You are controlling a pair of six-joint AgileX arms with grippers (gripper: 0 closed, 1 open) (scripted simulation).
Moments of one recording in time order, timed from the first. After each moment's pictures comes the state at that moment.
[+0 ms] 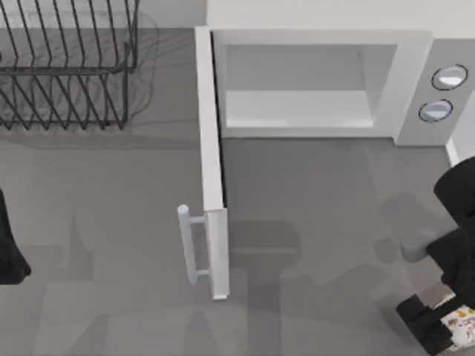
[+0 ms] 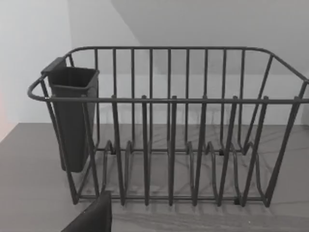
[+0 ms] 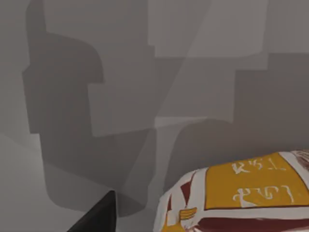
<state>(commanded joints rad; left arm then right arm) 0.00 0.00 0.00 0.00 0.00 0.00 0.38 1.62 0.63 -0.59 0.00 -0.11</state>
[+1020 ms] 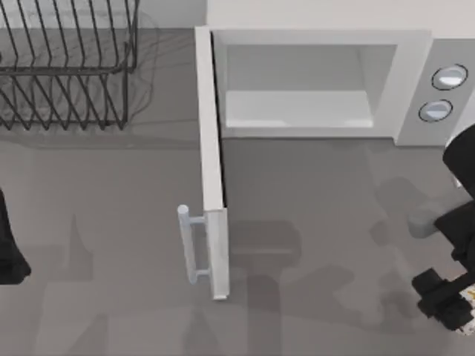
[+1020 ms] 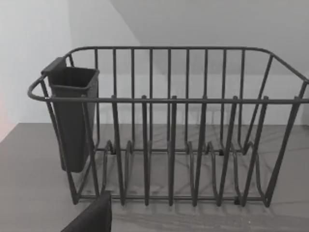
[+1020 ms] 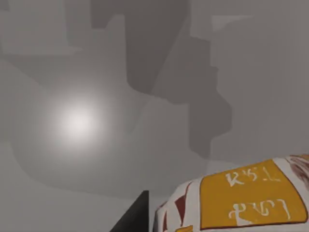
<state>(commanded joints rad) 0.00 0.00 0.00 0.00 0.00 0.00 0.37 1.47 0.81 -0.90 0.00 -0.12</state>
